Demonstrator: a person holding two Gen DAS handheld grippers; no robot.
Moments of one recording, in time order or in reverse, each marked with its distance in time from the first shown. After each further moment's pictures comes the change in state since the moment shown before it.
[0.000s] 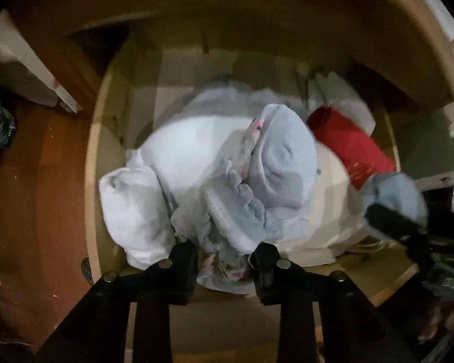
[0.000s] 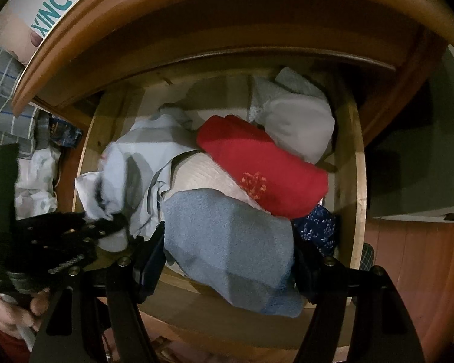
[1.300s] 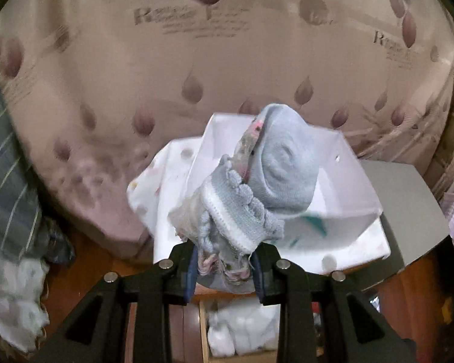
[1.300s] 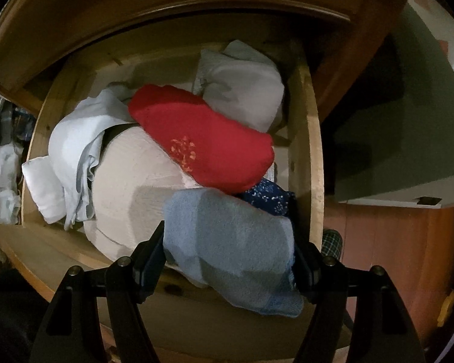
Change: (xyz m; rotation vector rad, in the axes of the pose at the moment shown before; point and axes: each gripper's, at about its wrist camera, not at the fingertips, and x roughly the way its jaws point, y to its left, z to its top) left arm -0.322 -0.010 0.088 0.139 -0.609 0.101; right arm 0.024 -0.024 -0.020 0.022 0.031 -0.193
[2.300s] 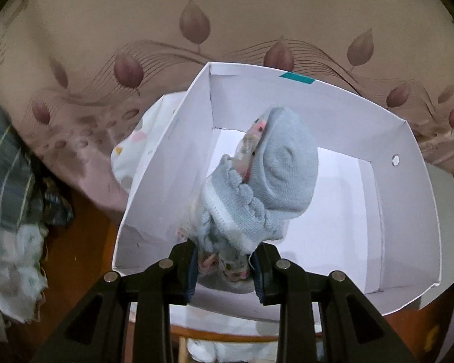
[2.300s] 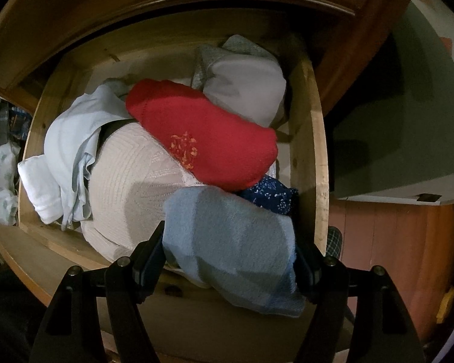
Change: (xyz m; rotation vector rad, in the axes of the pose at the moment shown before) left arm 0.143 -0.006 0.028 -0.140 0.311 0.122; right arm 0.009 0.003 0.007 0.009 0.021 0.000
